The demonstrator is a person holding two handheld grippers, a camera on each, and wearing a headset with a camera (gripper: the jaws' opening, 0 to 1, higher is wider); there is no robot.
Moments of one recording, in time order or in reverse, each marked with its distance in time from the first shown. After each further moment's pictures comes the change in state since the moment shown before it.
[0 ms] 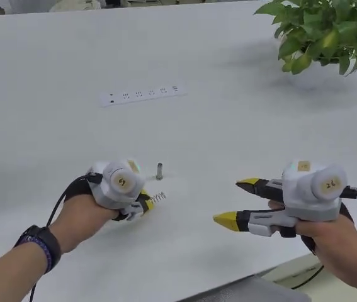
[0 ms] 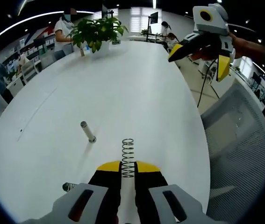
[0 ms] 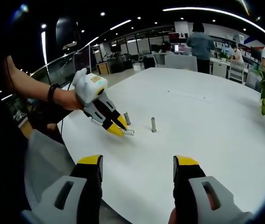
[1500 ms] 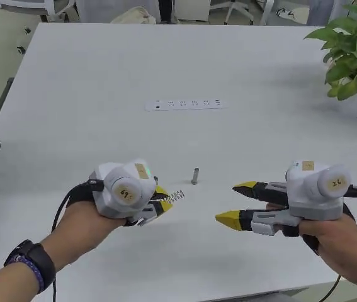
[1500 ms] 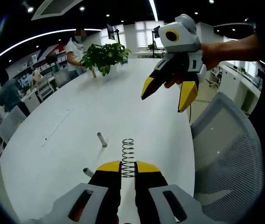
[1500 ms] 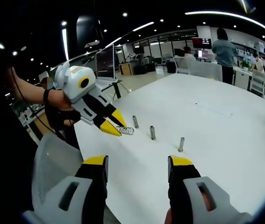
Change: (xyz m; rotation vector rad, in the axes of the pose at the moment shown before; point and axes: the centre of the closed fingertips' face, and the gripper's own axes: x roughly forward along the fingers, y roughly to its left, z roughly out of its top) left arm -0.086 -0.022 0.017 0.036 -0.148 0.133; right arm 0.040 0.053 0.039 -0.099 -0.018 0.200
